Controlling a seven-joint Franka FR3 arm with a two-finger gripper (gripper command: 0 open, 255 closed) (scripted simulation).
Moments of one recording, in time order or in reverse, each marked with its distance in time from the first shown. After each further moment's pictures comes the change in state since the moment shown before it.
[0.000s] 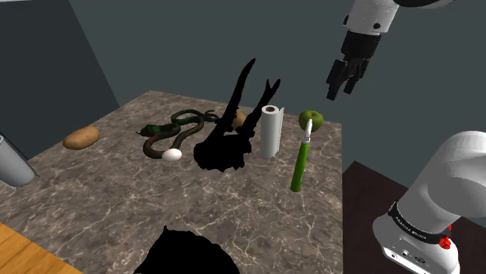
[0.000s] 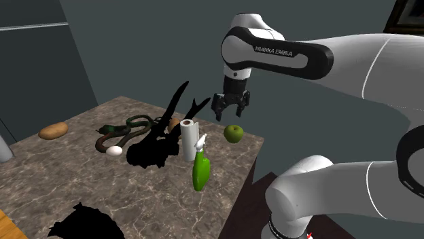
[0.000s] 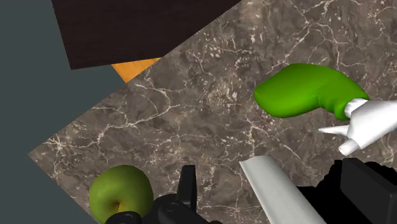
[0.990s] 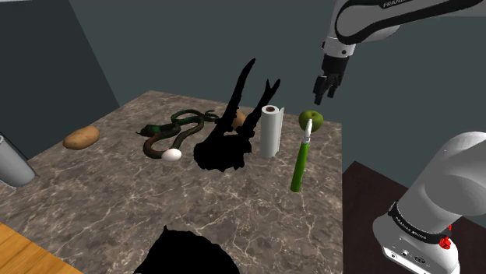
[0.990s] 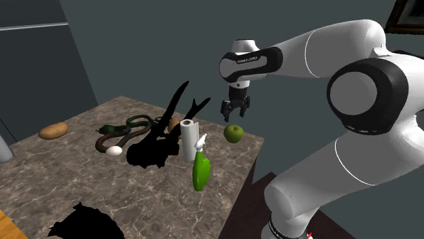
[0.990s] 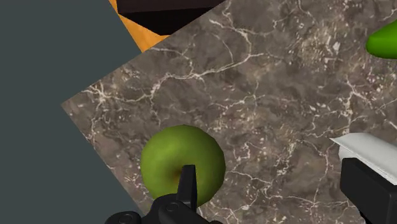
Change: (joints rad) arm -0.054 0.368 -0.169 0.043 -0.125 0.277 -0.257
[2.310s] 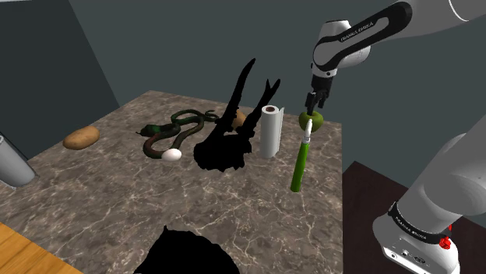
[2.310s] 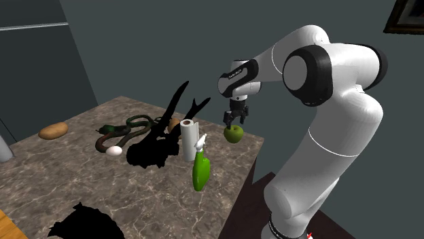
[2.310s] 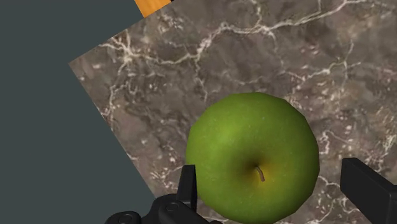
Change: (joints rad) arm -0.016 0.314 -0.081 0.052 0.001 0.242 -0.147
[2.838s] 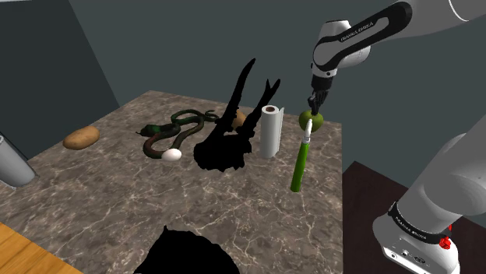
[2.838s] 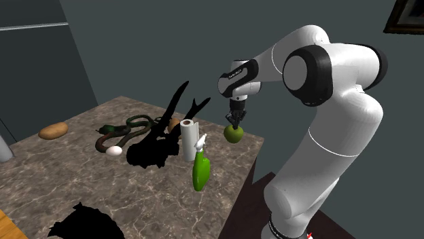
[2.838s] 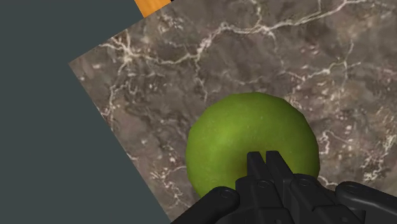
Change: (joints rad) arm 0.000 0.000 0.000 0.000 0.000 0.000 0.000
